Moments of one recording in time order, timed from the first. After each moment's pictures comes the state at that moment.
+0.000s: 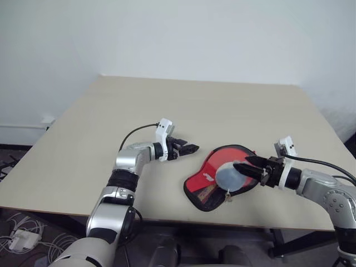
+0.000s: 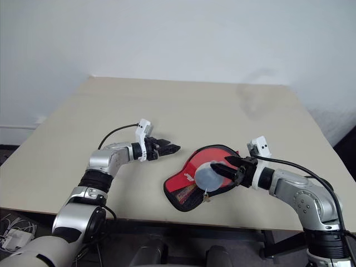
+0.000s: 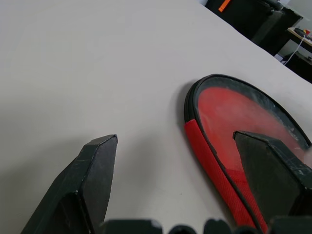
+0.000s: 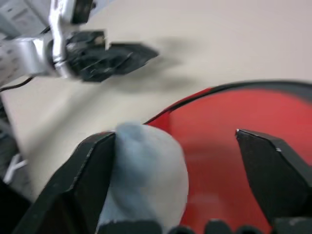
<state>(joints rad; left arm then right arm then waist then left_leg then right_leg) -0.74 0.25 -0.03 0.62 -0.29 0.60 -0.90 -0.15 -0.61 -0.15 -0.28 0.82 0.90 0.61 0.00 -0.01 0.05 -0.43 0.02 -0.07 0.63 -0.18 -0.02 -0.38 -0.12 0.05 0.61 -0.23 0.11</state>
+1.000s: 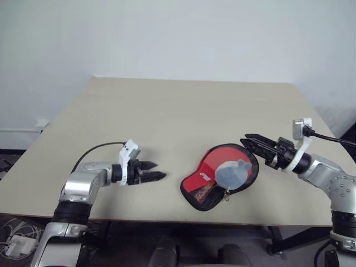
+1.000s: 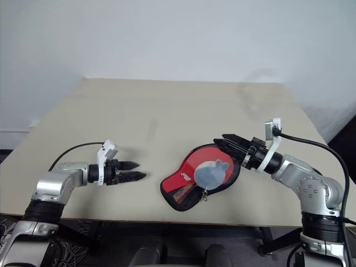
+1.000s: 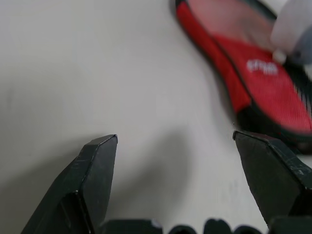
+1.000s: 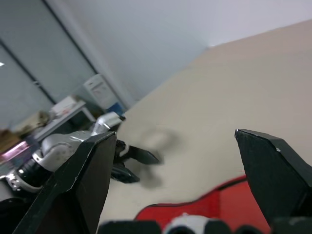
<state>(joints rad) -0.32 0.63 -0.02 0.18 -0.35 0.69 -1.12 -0.32 -0.53 -0.23 -0.12 1.00 0.87 0.79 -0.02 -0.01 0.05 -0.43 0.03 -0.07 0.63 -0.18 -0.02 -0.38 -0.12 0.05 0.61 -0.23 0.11</state>
